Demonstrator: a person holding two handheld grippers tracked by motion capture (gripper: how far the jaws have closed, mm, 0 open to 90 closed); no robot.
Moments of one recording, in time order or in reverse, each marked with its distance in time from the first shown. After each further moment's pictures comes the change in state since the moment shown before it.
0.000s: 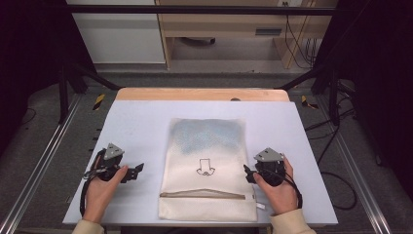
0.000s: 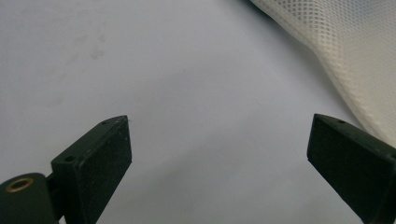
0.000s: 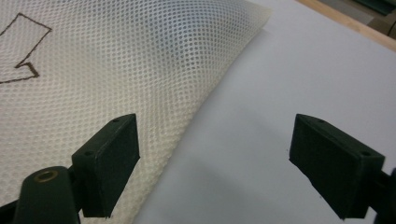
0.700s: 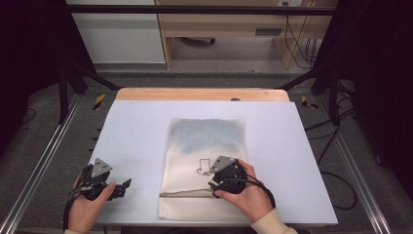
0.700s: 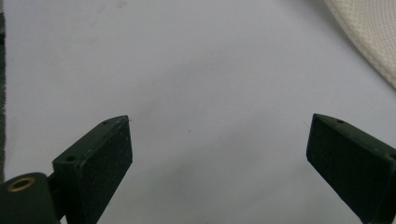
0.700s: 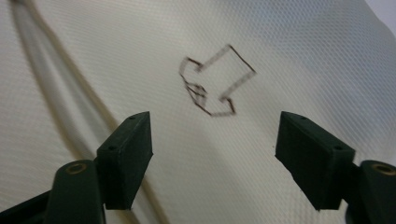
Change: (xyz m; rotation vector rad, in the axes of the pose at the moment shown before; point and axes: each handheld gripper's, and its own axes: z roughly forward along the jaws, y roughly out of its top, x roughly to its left) left arm -0.001 -0.032 -0.042 0.057 0.071 0.019; right arm 0.103 0.064 -0.009 0.124 0.279 -0.313
